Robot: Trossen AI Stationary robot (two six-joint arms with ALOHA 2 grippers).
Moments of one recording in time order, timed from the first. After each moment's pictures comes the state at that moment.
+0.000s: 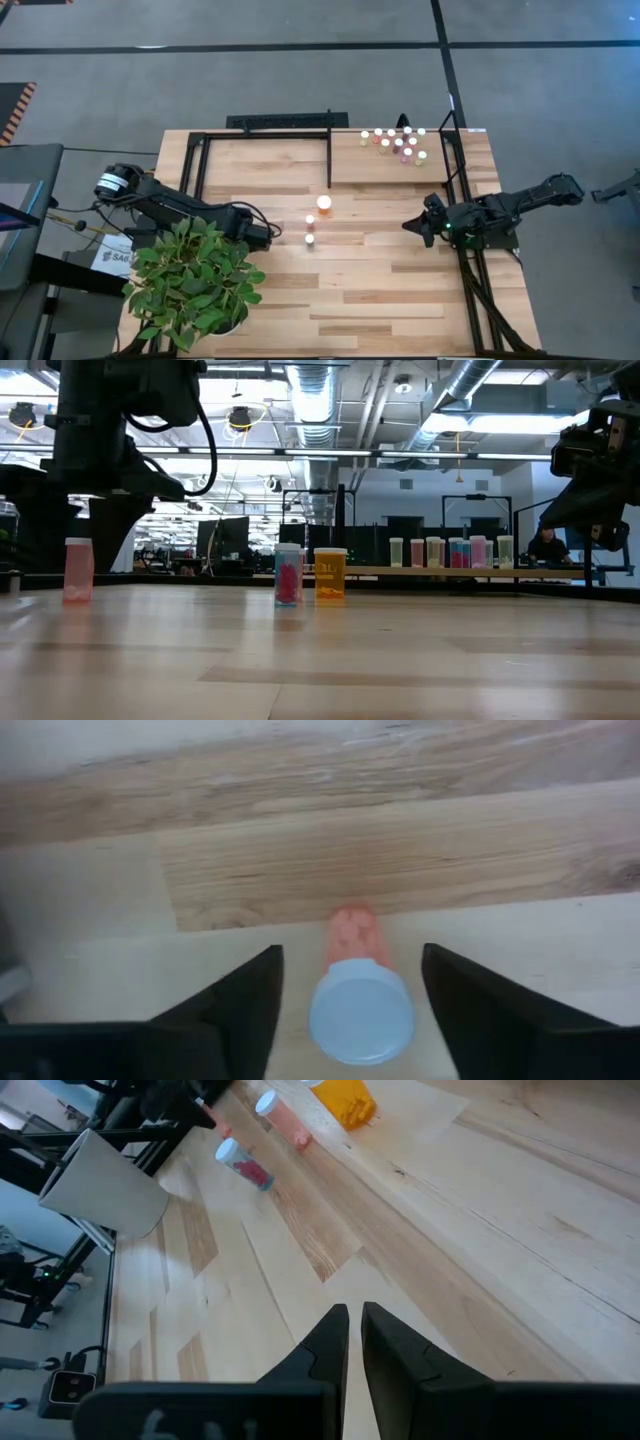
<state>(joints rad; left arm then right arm) -0.22 1.46 0.80 -0.92 -0.04 -1.70 0.27 0.25 0.14 -0.41 0.29 0.94</state>
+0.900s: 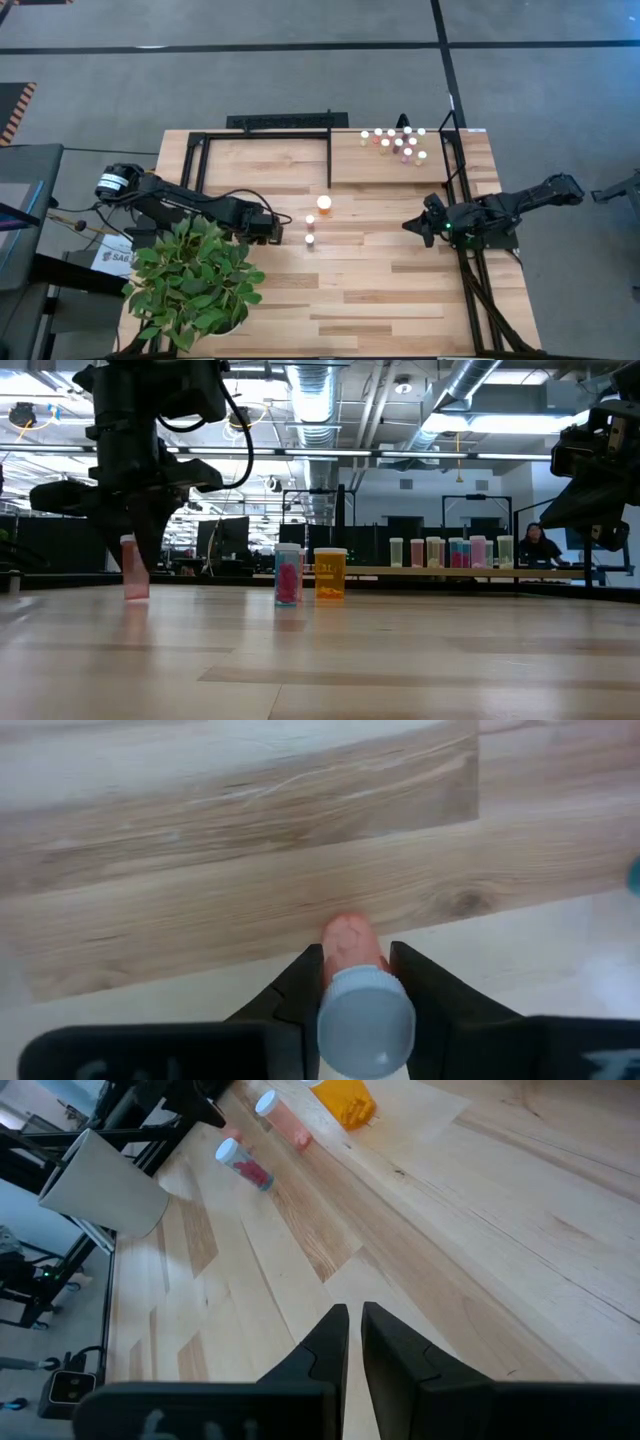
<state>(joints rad) -0.13 1.46 0.80 -0.73 -0.03 -1.56 0.27 0.25 0.14 -0.41 0.29 0.94</state>
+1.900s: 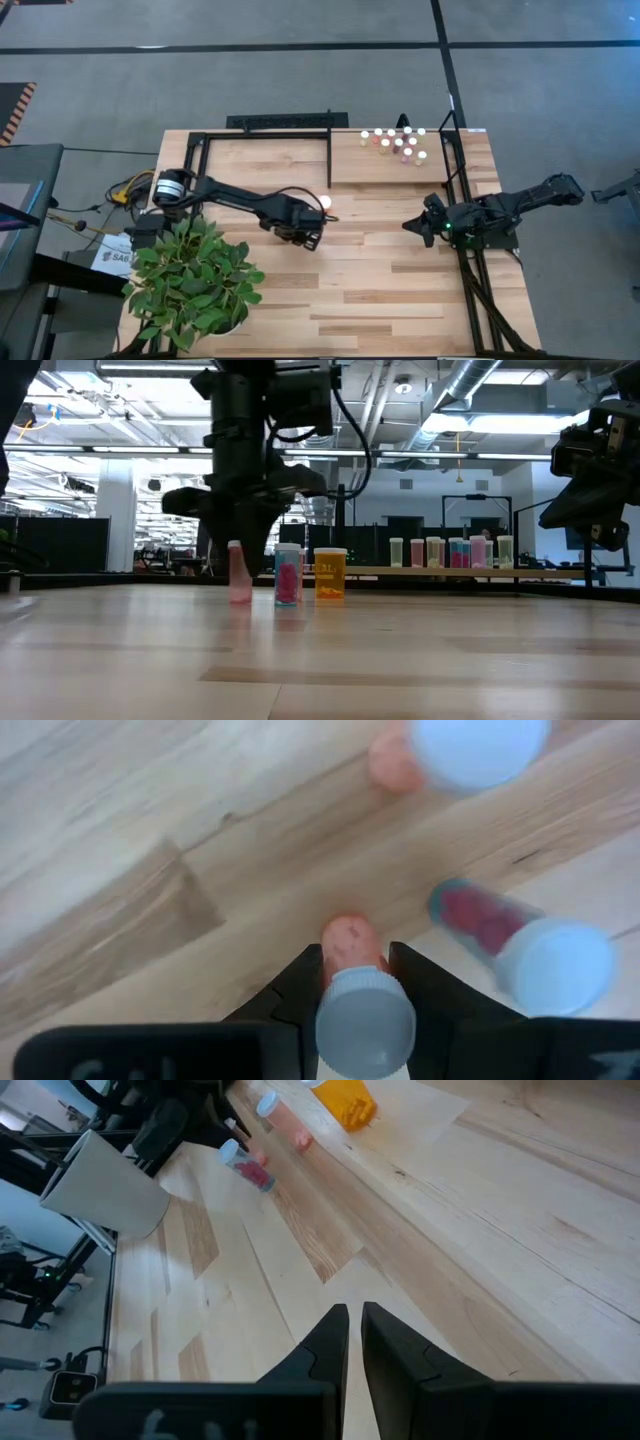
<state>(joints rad) -0.06 1.90 1.32 -0.87 -0.03 -1.16 0.27 0.25 0.14 -0.41 0.29 0.94</state>
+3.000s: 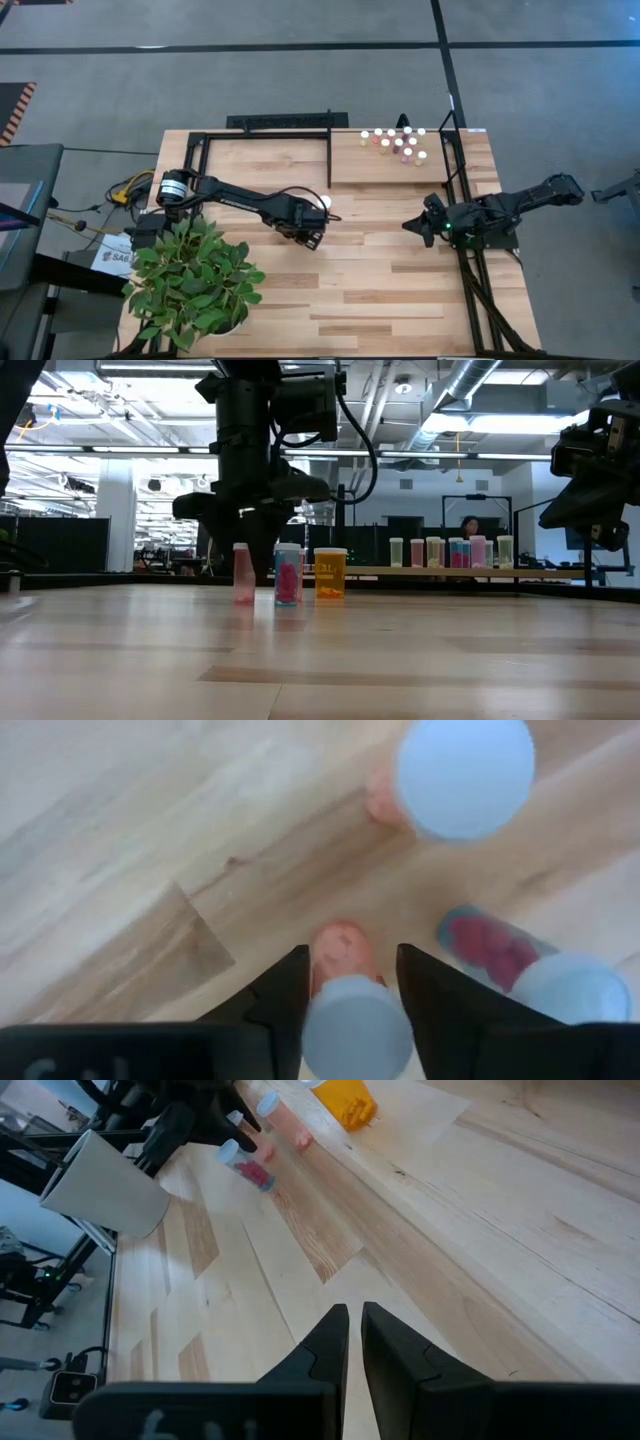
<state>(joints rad) -0.05 1.93 1.34 -0.87 -0.08 -1.08 0.27 0.25 0.14 -0.40 0.29 0.94</state>
